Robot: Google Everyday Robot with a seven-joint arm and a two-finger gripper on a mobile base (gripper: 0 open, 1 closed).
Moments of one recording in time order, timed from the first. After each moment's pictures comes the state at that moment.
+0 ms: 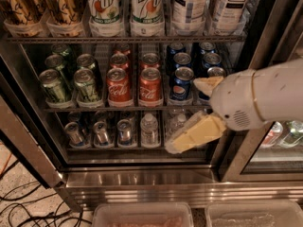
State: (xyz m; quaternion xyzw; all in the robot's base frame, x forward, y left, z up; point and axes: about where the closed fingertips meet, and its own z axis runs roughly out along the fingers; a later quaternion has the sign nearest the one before) arm 0.434 -0.078 0.924 -0.50 0.75 0.19 0.39
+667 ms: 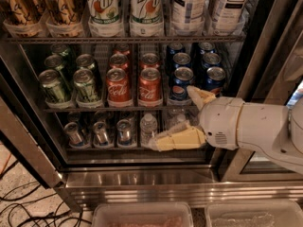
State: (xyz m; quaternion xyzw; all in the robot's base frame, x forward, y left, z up) arm 0.454 -0.056 0.898 -0.41 0.71 0.24 0.52
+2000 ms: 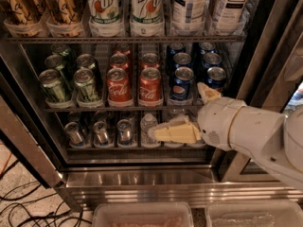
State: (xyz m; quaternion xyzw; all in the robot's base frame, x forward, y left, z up) arm 0.474 -0.069 0.899 -0.35 0.73 0.18 0.55
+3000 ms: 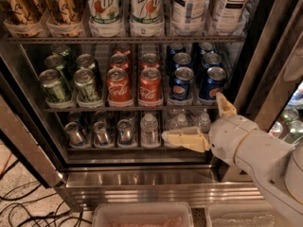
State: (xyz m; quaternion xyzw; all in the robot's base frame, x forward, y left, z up) arm 0.481 -0.111 0.871 -0.28 0.73 0.12 0.61
